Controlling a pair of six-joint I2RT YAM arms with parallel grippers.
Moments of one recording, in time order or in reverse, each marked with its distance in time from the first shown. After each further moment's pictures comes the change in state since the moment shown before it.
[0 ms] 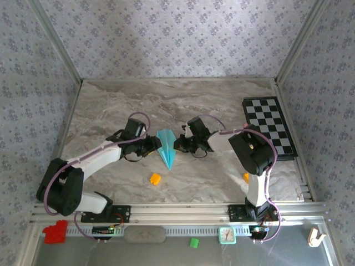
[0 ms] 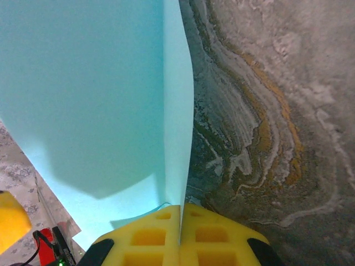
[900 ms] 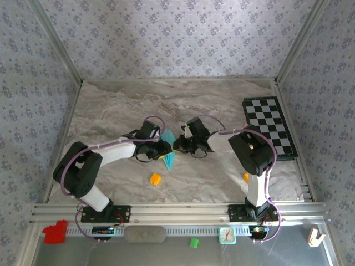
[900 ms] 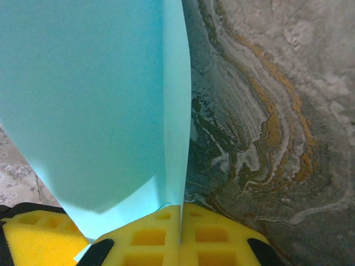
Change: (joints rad) left arm -0.119 0.221 0.079 0.058 0.018 -0.030; right arm 0.006 0.000 0.000 0.000 0.000 0.008
